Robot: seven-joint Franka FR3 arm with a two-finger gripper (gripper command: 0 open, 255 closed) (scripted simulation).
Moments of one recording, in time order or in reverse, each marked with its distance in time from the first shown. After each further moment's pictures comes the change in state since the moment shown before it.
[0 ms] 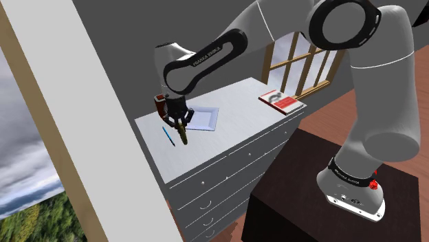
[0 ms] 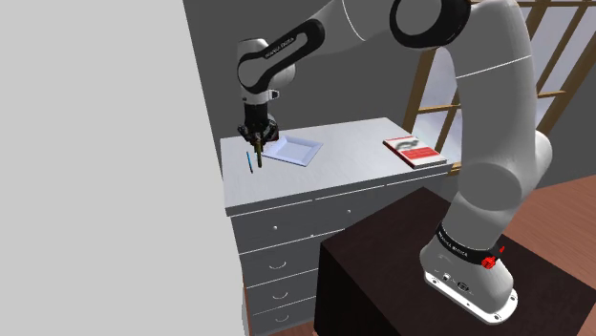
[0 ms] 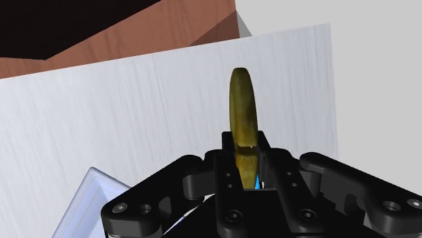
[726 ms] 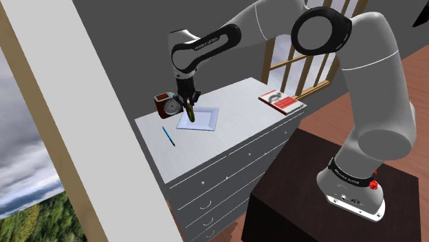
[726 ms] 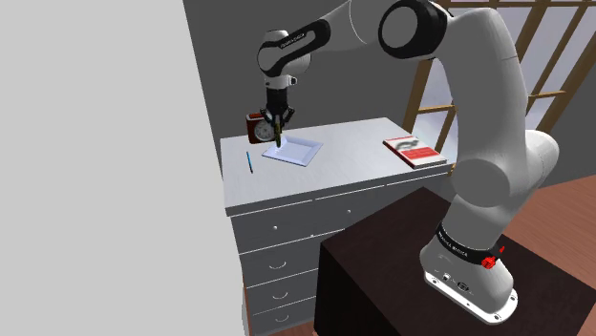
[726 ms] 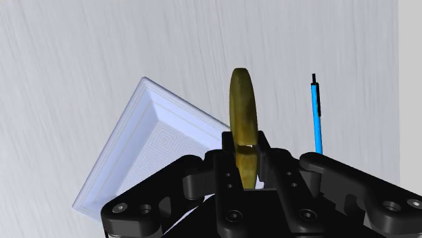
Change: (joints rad) arm -0.130 0.116 -0.059 0.227 -0.007 -0.125 -0.197
